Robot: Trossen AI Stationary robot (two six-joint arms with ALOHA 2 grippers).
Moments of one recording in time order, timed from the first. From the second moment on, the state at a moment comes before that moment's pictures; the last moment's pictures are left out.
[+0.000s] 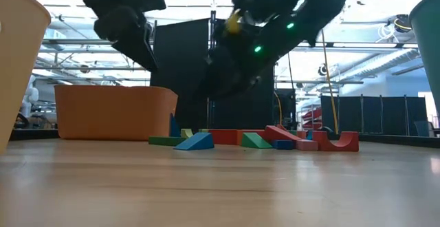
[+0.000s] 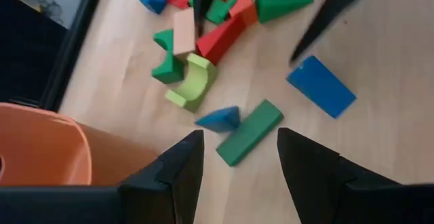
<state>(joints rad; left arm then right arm) -0.18 1.33 0.89 -0.56 -0.46 -0.15 0.04 1.90 1.07 0.23 0.37 0.15</state>
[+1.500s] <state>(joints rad) -0.09 1.33 0.86 -0.61 -0.54 -0.18 0.06 2.21 1.31 0.15 0.39 0.38</state>
